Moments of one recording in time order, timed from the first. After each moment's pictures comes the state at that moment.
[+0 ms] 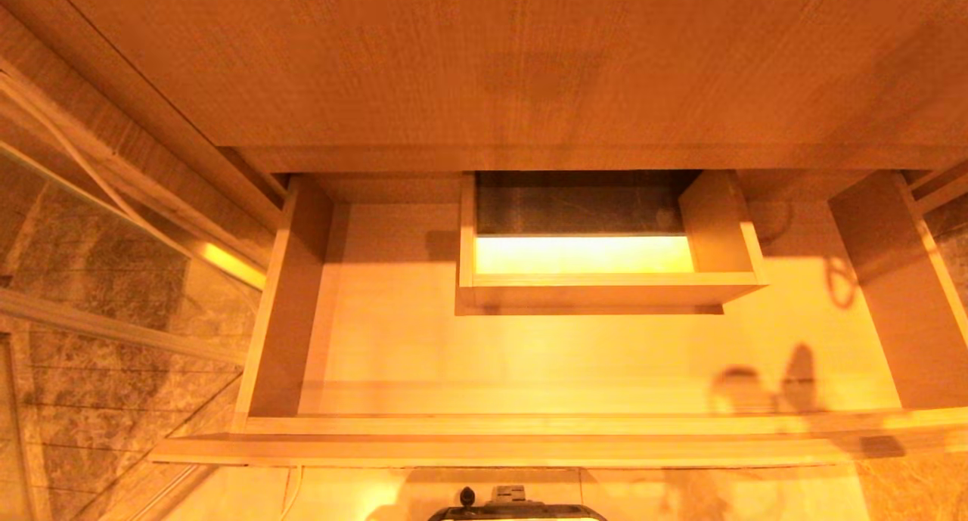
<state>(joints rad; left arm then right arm) 0.00 0.00 0.00 0.00 0.00 0.02 -0.22 0.95 -1.46 0.28 -0.24 -0.67</state>
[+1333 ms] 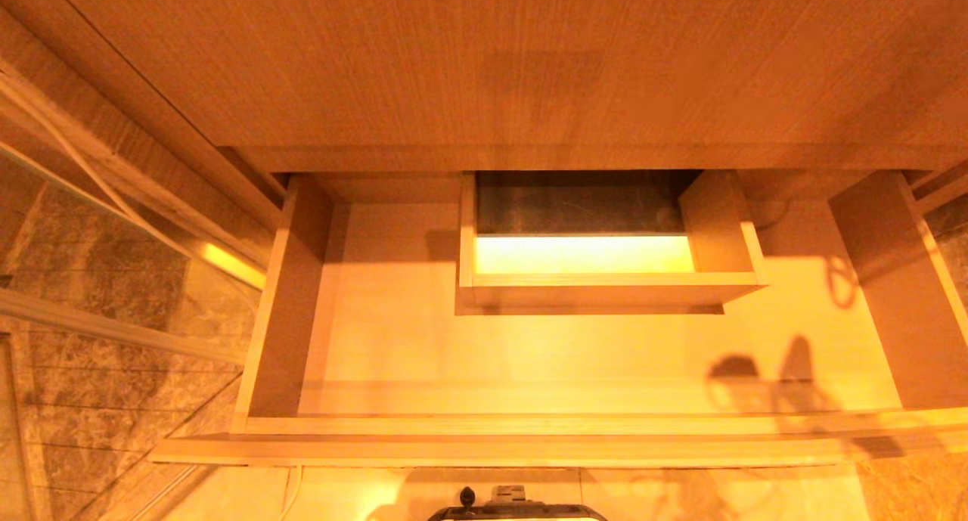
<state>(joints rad) 0.00 0.00 0.00 0.00 0.00 0.02 -0.23 1.00 -1.60 0.41 -0.23 -0.70</state>
